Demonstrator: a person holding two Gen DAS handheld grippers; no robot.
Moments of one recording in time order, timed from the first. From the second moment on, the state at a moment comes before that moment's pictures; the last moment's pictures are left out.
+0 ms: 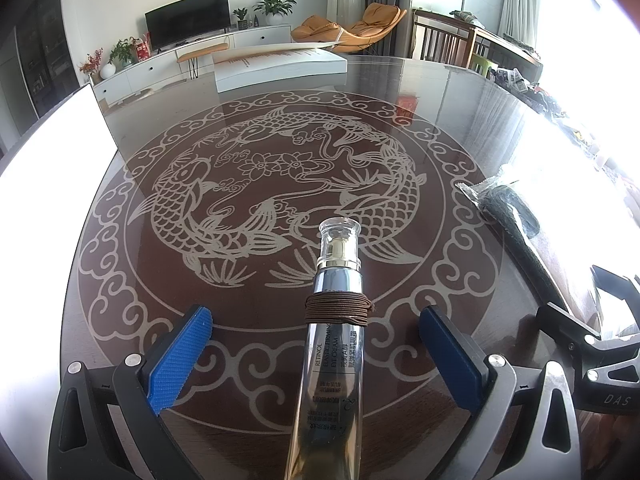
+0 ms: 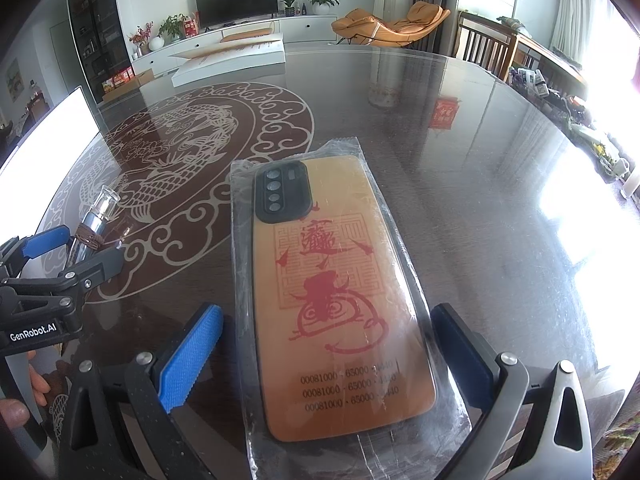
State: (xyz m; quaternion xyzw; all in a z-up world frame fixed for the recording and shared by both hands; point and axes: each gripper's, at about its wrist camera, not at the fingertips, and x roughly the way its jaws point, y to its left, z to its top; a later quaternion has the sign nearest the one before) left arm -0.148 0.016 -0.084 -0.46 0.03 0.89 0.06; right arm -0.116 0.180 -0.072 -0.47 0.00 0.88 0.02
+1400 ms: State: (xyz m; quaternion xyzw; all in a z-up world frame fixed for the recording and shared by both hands) left arm -0.030 -0.034 0.014 -0.37 -0.04 0.91 0.18; right arm -0.113 0.179 0.002 -0.52 0.01 0.84 -0.15
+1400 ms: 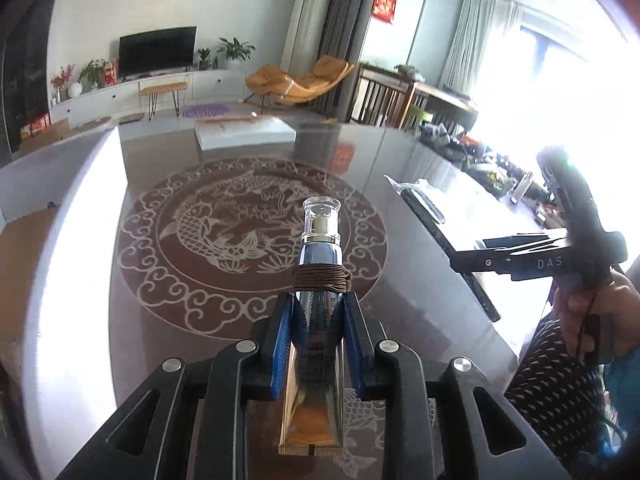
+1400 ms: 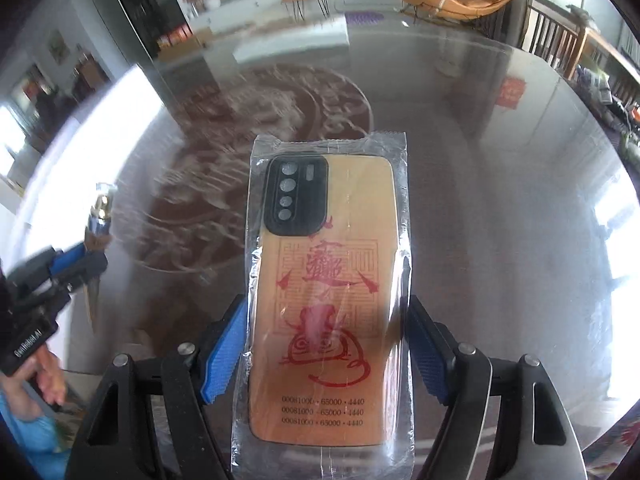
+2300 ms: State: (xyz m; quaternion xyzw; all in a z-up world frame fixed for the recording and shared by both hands) left arm 0.047 -0.297 0.041 -0.39 -0.09 0.88 -0.25; right arm -0.074 -0.241 0.032 -0.50 -0.15 0.74 -0.43
